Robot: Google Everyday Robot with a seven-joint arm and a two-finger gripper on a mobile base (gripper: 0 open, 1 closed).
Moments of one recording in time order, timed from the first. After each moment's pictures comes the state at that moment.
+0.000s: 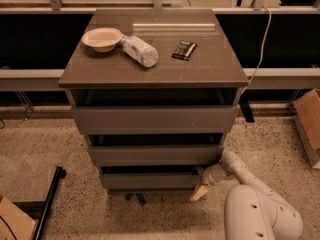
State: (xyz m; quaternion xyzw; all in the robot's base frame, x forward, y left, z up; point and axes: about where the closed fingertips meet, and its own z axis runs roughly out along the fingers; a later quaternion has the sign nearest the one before) arm 0.626 -0.195 0.171 -0.57 0.75 0.27 0.20
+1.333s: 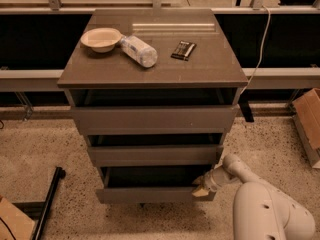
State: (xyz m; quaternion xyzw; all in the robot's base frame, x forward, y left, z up) arm 0.613 -0.196 0.190 -0.57 0.75 0.27 0.19
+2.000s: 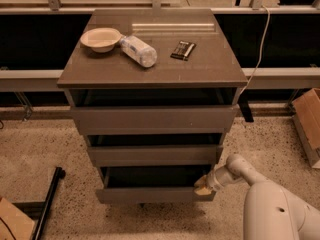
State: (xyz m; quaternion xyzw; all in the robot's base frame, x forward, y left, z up) arm 0.602 -0.207 0.207 -0.55 0.77 0.26 0.19
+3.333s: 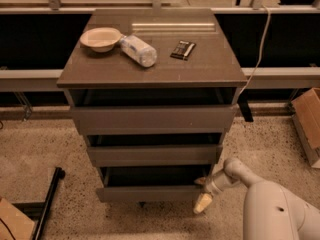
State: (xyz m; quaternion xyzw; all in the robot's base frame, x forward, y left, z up) arm 0.574 -0.206 0.194 -0.55 0.77 0.27 0.17
